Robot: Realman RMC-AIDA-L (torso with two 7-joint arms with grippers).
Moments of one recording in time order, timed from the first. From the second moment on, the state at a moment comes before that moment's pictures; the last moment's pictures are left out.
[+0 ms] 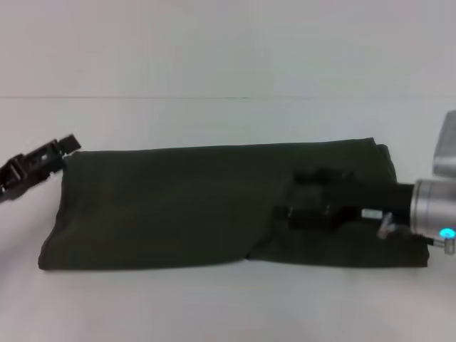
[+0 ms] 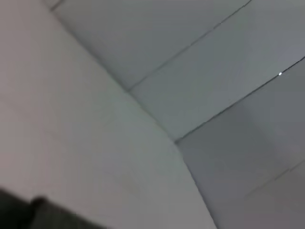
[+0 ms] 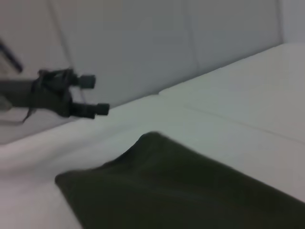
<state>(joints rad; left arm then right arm) -0.45 -1.97 0.30 0.42 1.91 1.45 -1.90 0.62 2.09 -0.80 -0.49 -1.91 -1.29 1.30</state>
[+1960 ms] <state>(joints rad) -0.54 -1.92 0.50 0.55 2.31 1.23 -2.32 0.62 2.10 -0.94 -0.49 -1.90 -1.25 1.20</state>
